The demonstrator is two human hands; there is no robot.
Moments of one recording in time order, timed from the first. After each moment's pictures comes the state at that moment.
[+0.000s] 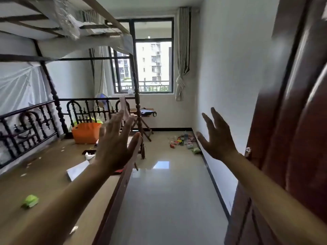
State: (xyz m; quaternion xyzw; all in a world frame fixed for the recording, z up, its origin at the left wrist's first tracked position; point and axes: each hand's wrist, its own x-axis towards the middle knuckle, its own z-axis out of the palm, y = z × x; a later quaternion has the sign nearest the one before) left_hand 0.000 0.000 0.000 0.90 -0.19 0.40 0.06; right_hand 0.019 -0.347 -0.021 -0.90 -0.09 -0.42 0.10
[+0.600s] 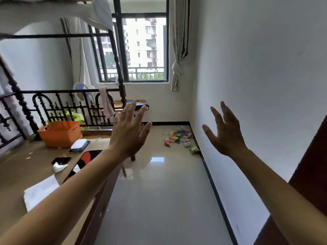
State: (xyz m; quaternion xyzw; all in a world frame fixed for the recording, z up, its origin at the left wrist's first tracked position) left_hand 0.412 -0.132 -0.030 0.92 -0.20 0.33 0.10; right_hand 0.388 -0.463 -0.055 -0.93 -0.03 -0.36 0.10
